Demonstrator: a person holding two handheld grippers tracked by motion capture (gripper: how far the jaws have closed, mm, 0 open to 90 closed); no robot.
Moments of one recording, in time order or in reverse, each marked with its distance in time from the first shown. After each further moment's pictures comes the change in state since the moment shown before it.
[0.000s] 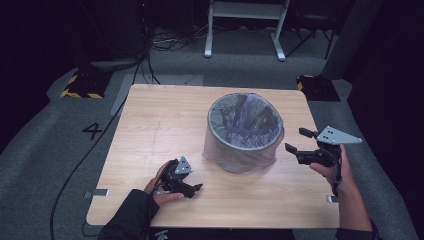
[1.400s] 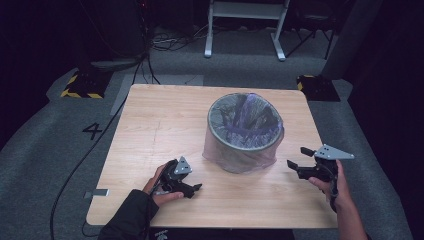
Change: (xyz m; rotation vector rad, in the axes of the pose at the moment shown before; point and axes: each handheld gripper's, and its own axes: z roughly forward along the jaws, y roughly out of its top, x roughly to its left) left arm 0.000 -0.001 -0.001 0.000 0.008 -0.006; right arm -0.005 -0.078 0.007 0.122 -0.025 0.101
